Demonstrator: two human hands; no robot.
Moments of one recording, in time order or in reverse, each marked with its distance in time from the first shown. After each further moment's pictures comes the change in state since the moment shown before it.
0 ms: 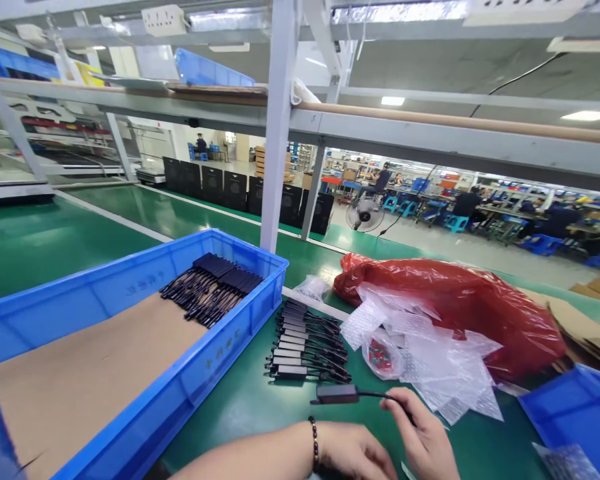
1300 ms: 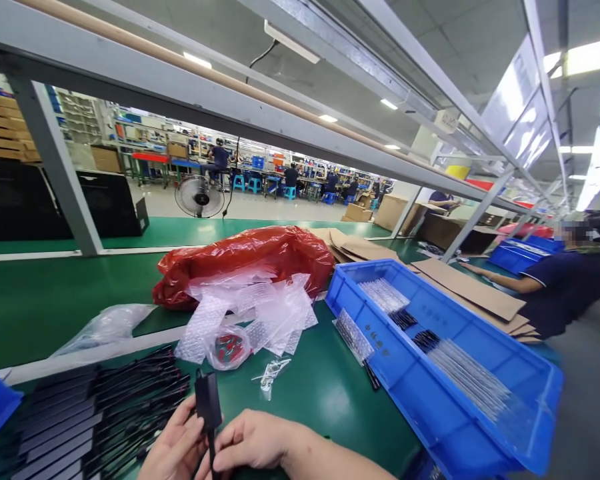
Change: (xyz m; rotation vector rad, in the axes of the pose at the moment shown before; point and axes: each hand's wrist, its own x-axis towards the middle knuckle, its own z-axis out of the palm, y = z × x) left_hand 0.003 0.033 -0.009 -0.638 0.694 0.073; right_hand -0.013 0.021 0.016 1.105 -0.595 0.603
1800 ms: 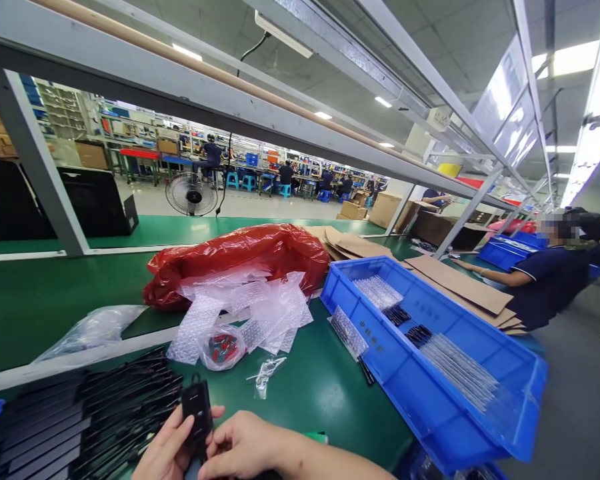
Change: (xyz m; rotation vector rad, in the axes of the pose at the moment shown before) left_hand 0.007 -0.002 -0.004 0.038 0.038 -0.014; right_hand 0.003 0.006 0.006 -0.455 0.375 0.170
